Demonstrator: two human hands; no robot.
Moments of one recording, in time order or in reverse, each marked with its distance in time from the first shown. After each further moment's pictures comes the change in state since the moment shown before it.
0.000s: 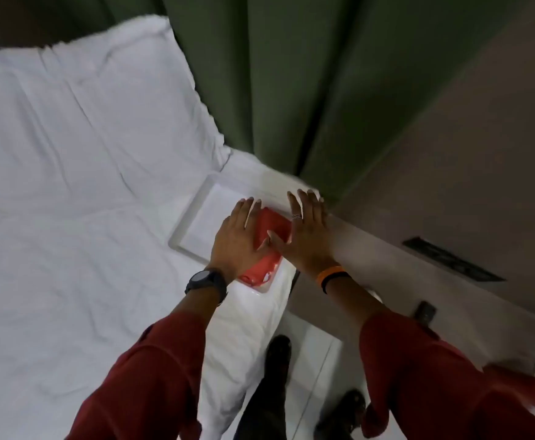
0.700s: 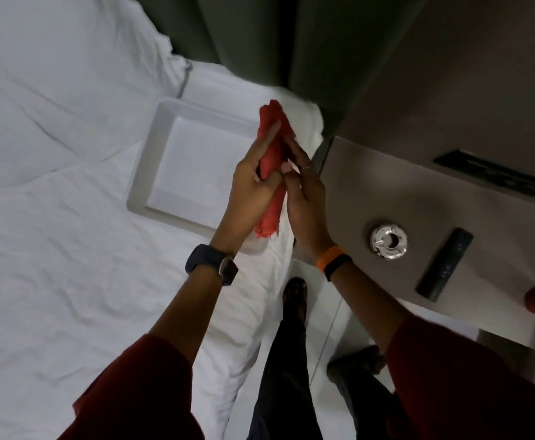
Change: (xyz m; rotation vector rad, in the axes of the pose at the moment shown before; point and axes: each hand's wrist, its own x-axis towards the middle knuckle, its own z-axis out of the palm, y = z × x) left_hand 0.024 0.057 0.041 -0.831 -0.055 -0.121; right_hand -0.032 0.005 0.041 1.222 0.084 0.436
